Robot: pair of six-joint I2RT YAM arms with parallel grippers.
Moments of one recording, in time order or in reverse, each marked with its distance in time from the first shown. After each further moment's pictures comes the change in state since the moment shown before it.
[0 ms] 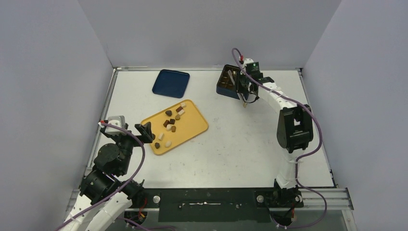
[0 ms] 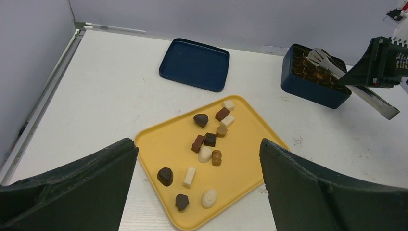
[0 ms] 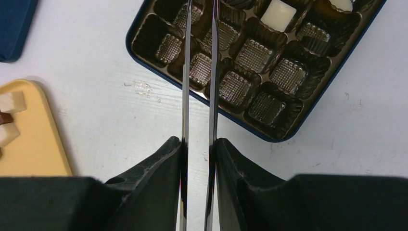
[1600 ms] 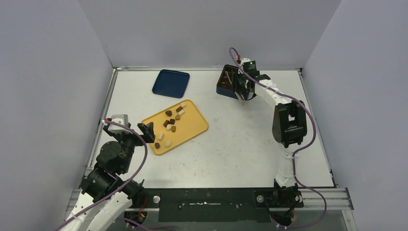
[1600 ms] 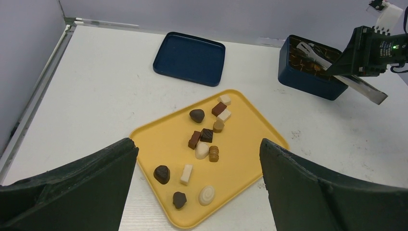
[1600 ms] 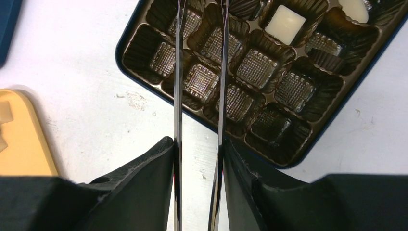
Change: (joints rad) left arm 0.020 0.028 -0.005 0.008 0.056 0.000; right arm -0.003 0.138 0.126 -0.034 -0.008 -0.008
